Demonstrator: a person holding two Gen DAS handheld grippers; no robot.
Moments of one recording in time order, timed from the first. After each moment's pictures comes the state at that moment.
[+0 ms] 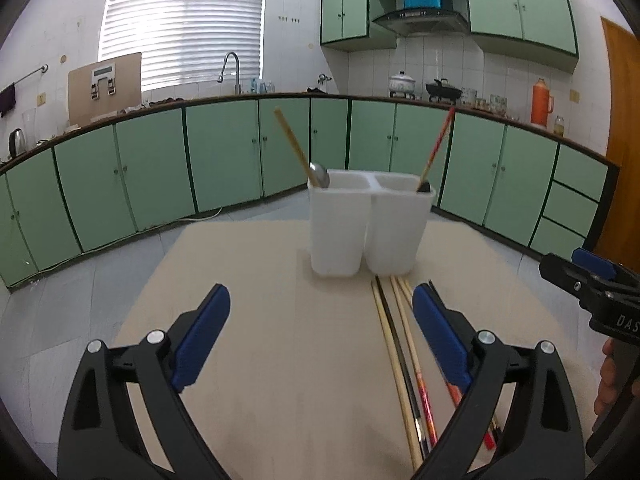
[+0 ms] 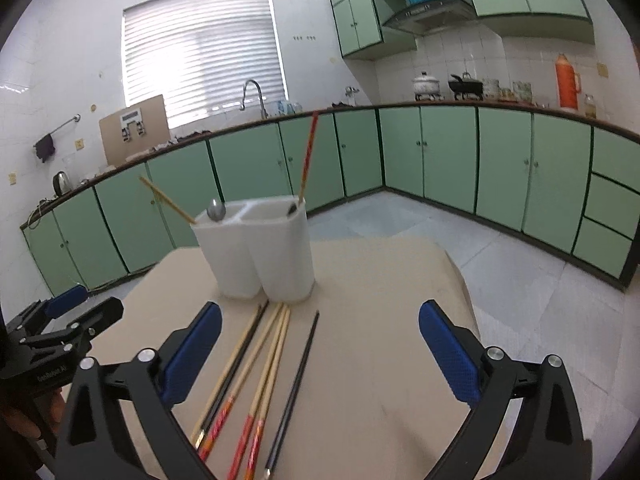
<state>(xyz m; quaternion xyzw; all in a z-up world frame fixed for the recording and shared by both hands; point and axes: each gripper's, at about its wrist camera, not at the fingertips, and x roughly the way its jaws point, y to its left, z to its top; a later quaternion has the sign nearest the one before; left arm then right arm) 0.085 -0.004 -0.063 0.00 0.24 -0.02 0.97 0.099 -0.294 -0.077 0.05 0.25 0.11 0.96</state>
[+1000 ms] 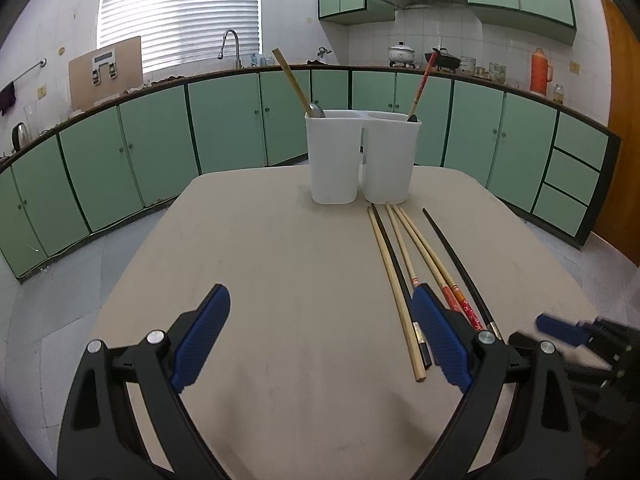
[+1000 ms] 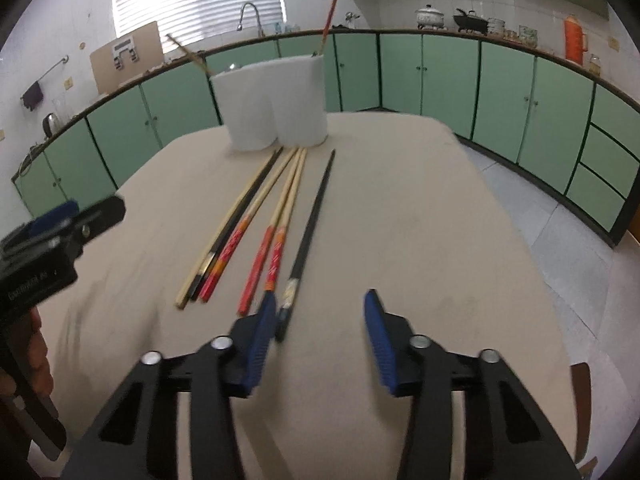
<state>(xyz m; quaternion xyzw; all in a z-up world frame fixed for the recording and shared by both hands) 0.034 -0.012 -0.097 0.02 0.29 -0.01 0.96 0.029 -0.259 -0.155 0.01 0.38 0.11 0.92</state>
